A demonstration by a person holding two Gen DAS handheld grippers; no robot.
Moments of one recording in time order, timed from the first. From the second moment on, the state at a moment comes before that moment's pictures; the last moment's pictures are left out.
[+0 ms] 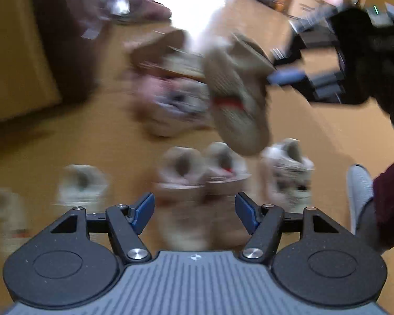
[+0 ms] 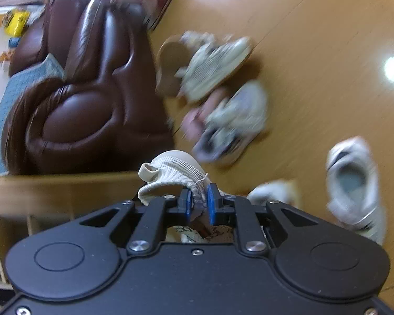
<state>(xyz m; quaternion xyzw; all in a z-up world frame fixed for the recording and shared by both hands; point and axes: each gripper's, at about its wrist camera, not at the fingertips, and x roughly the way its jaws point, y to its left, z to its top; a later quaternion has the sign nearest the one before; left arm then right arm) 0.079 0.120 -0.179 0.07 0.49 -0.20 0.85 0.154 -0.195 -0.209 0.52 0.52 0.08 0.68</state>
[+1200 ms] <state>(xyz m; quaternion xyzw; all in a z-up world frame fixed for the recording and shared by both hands) 0.110 0.392 -0.096 0.16 0.63 -0.09 0.75 0.218 0.252 -0.305 0.49 0.65 0.11 0.57</state>
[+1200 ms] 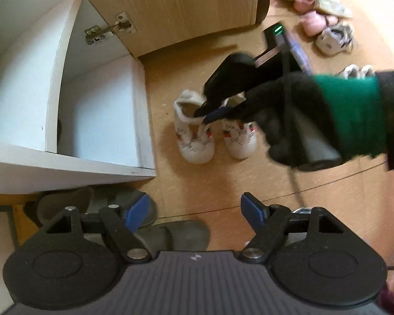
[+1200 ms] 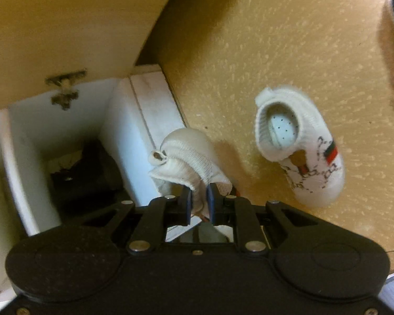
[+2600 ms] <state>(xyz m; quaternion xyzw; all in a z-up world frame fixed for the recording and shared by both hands) 0.119 0.417 -0.128 0.13 0.60 -0.02 0.79 0.280 0.322 -0.303 -0.10 0.61 0.42 0.67</state>
